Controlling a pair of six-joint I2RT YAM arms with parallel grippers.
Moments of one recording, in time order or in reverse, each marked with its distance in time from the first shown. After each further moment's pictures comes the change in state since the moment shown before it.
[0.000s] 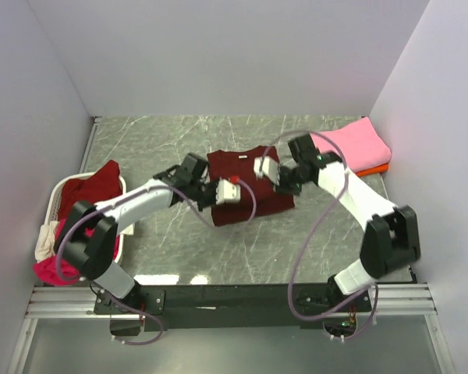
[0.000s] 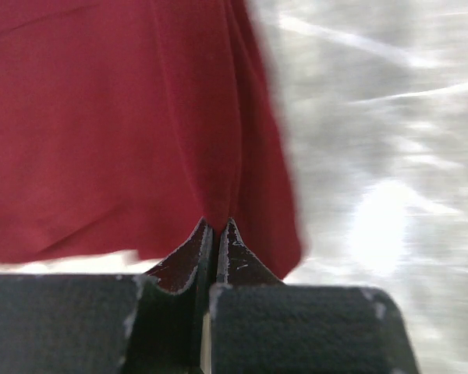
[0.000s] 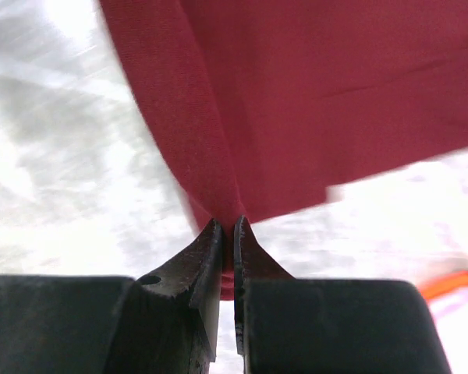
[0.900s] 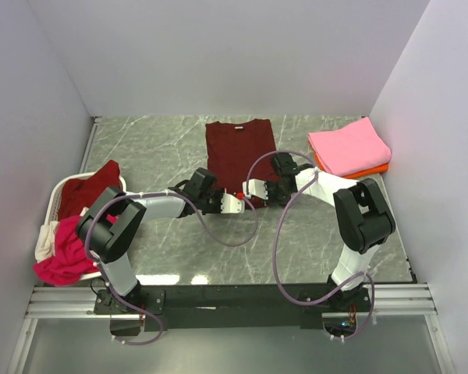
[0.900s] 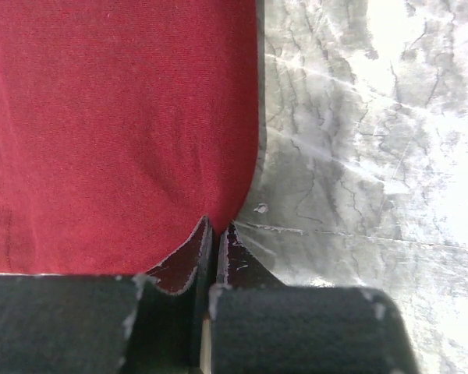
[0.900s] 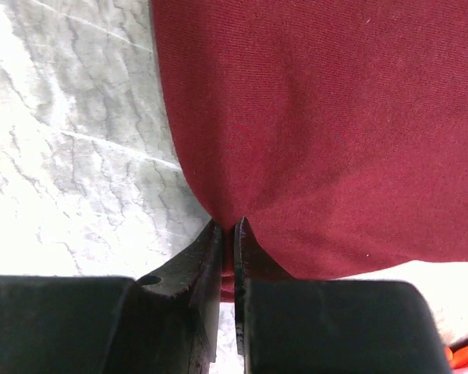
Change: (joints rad) left arm 0.005 0.215 -0.108 0.401 -0.222 0.130; right arm 0.068 0.322 -0.018 0.284 0.164 -0.154
